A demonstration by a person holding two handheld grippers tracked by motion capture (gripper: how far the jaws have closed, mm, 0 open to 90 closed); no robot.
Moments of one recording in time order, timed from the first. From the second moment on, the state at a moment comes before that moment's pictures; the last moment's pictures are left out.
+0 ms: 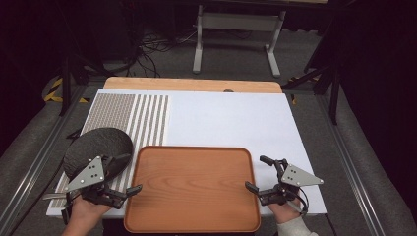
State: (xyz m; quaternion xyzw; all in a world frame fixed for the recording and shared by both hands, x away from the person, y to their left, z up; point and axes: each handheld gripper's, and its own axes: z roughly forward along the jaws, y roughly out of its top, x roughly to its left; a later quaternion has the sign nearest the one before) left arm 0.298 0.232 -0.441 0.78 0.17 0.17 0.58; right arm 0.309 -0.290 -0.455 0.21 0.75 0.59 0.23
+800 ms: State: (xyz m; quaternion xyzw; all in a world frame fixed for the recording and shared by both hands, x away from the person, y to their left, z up) left arm 0.297 0.276 -0.412 0.84 0.16 0.17 0.49; right arm 0.309 -0.289 -0.457 0.21 0.75 0.58 0.22
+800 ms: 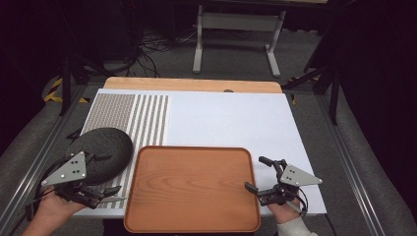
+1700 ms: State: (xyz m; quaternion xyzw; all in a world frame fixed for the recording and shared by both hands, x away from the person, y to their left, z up) left arm 0.300 0.305 -0.411 0.90 0.14 0.12 0.39; right arm 0.311 -0.287 -0.459 0.21 0.75 0.58 0.21
